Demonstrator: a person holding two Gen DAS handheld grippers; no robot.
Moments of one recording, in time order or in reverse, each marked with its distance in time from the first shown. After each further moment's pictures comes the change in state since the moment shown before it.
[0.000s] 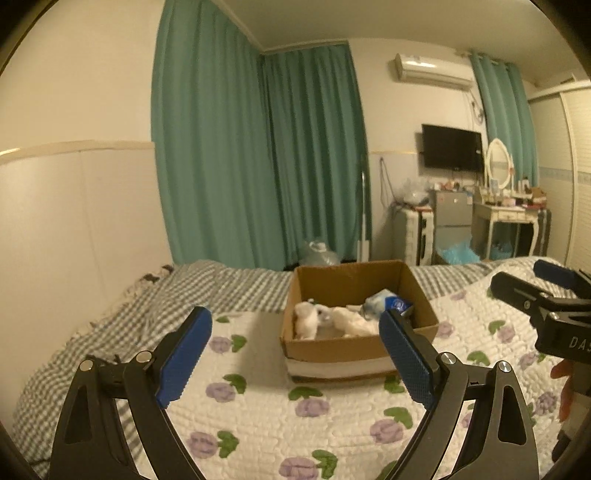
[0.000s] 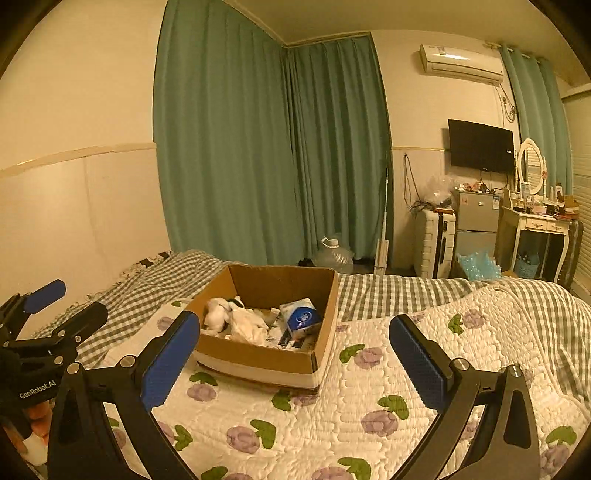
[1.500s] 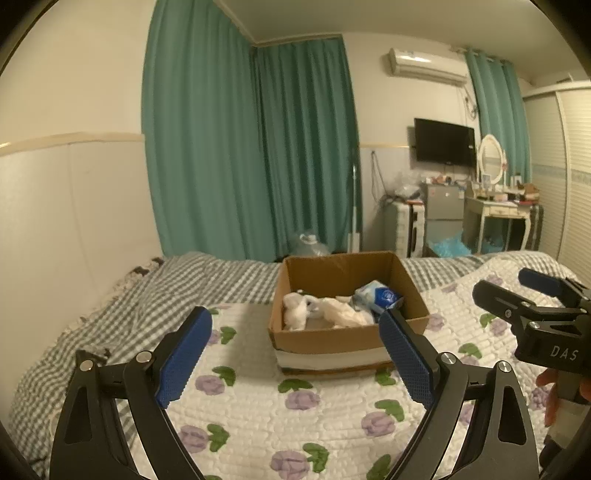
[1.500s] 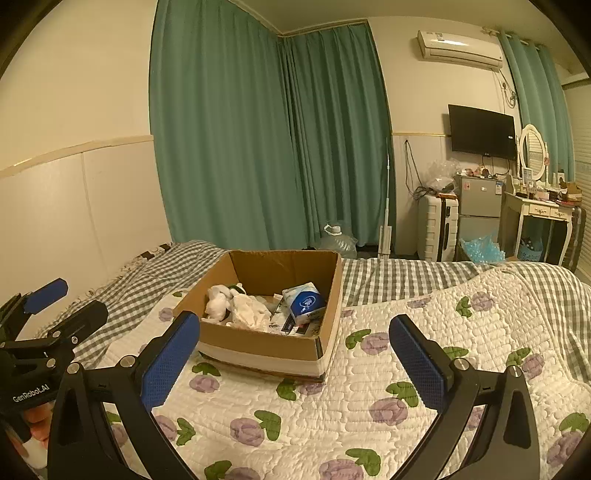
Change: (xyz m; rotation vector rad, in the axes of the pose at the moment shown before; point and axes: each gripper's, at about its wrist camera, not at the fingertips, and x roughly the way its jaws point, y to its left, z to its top) left arm 0.011 -0.001 -0.014 -0.004 0.037 -0.042; right arm 0.015 0.003 -0.007 0.027 0.042 0.009
